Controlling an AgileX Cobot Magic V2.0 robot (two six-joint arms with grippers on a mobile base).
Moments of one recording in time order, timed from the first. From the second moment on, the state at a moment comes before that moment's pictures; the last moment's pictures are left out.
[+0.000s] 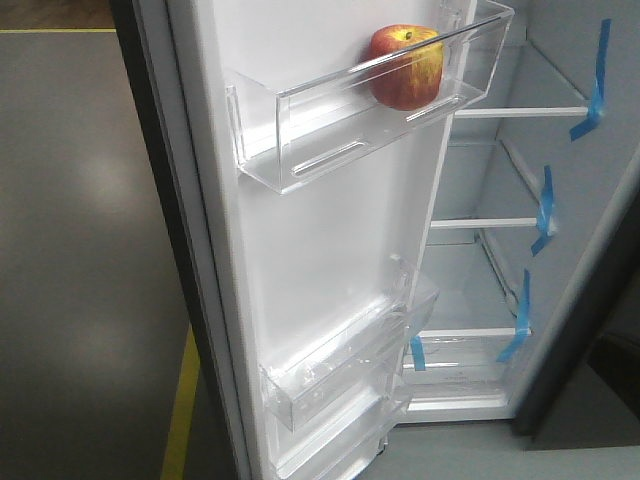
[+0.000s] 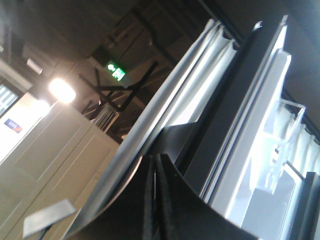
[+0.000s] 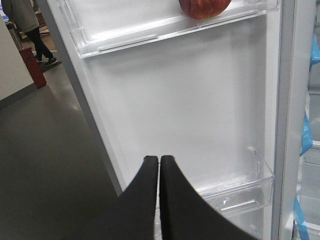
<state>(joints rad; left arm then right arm) 0.02 0.22 -0.42 0.08 -0.41 -0.90 0.00 0.35 -0.50 0.91 0.68 -0.67</state>
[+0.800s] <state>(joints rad) 0.02 1.33 -1.24 0.71 -0.62 -1.84 0.00 0.35 -0.50 0.92 0.69 -0.70</state>
